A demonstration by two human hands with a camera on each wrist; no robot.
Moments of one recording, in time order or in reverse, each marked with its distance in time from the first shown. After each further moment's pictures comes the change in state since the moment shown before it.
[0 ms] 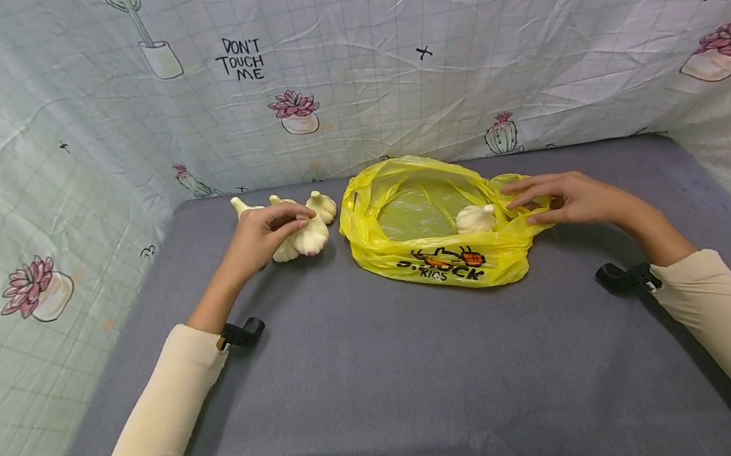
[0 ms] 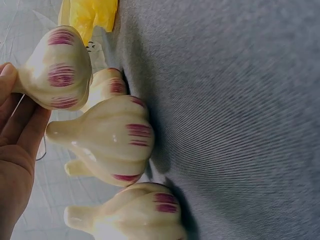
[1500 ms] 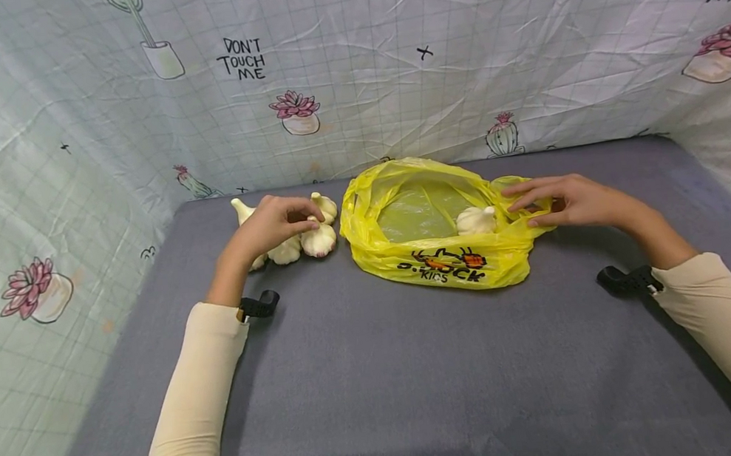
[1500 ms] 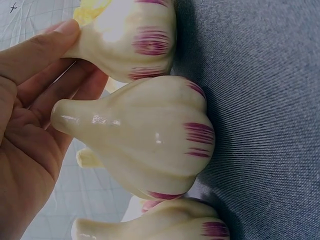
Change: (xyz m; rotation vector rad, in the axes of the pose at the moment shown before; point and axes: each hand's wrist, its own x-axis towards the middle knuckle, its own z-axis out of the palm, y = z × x) left_hand 0.032 -0.013 -0.001 0.204 -0.299 -0.066; right_hand -0.002 0.005 0.003 0.008 0.000 -0.020
